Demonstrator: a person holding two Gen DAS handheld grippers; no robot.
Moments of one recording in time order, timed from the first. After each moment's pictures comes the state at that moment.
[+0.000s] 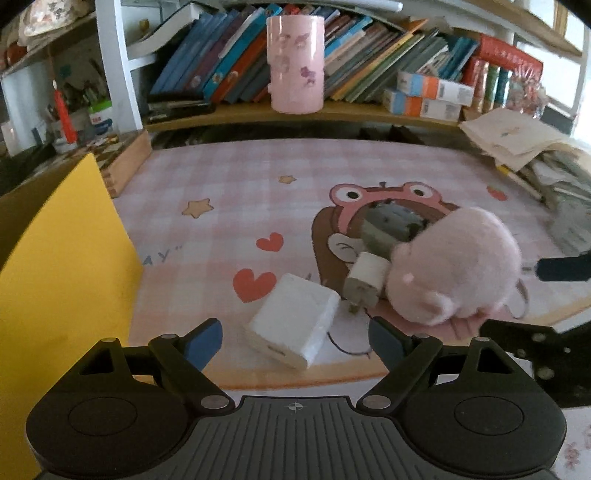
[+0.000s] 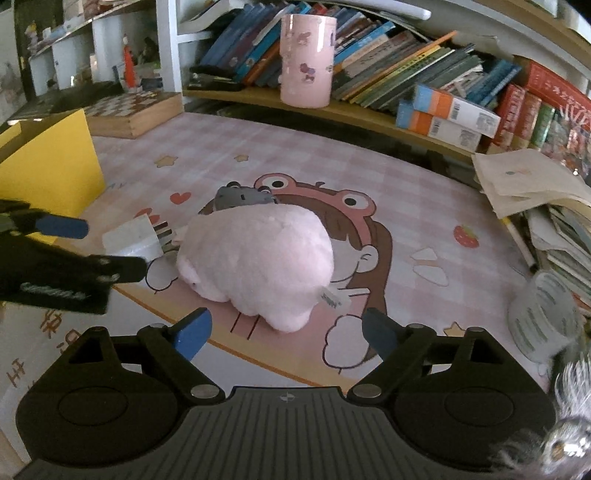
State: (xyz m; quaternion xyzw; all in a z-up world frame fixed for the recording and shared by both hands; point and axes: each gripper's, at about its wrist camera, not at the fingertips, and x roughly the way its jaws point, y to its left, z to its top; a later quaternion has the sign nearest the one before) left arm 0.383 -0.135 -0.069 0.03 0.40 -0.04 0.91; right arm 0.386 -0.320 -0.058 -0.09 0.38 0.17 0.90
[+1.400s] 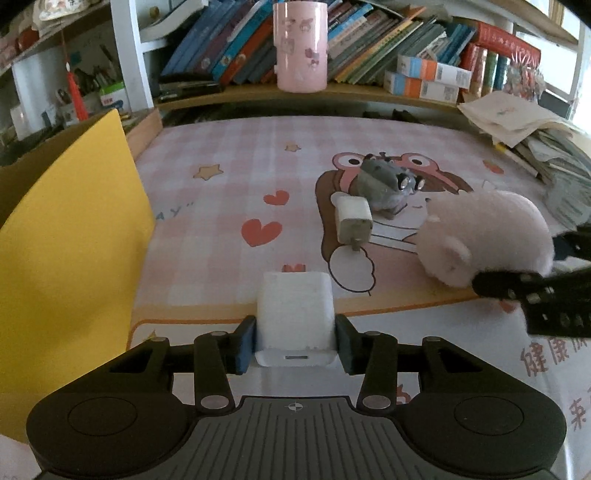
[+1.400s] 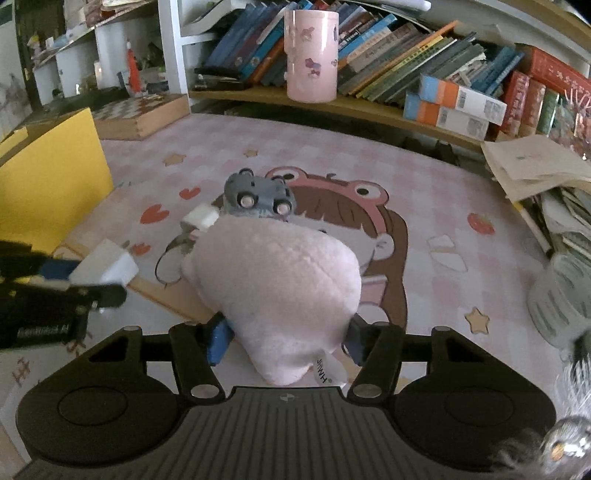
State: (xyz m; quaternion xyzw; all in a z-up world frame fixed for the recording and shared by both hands) left arm 0.345 -0.128 -0.078 0.03 0.41 -0.04 0.91; right arm 0.375 -0.326 -0.069 -0.07 0.39 0.19 0.90
